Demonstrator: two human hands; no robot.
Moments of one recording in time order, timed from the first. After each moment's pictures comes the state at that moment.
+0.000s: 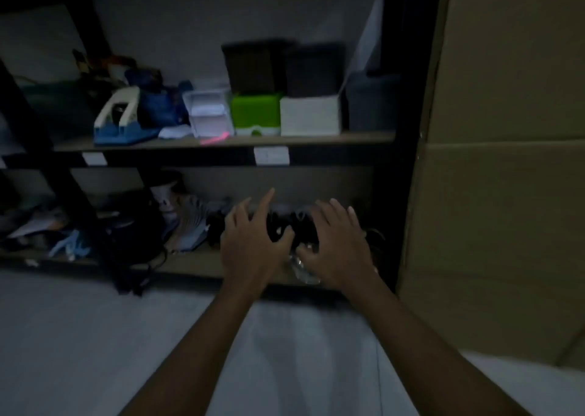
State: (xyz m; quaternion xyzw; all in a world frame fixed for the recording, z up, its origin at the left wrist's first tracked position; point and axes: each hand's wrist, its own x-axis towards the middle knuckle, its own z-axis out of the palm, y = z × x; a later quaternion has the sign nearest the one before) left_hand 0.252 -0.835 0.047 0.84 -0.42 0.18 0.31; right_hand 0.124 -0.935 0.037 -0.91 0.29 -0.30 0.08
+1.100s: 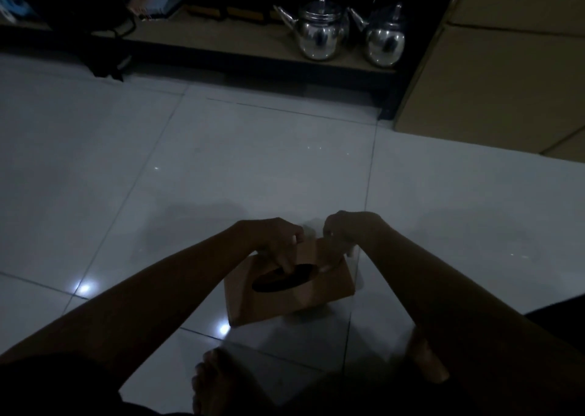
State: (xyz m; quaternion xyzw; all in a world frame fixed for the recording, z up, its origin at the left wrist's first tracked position) left_hand 0.143 -0.674 -0.204 0.67 -0.53 -0.50 -0.15; right_hand 0.007 -0.796 -0.228 -0.87 0.23 0.39 0.19
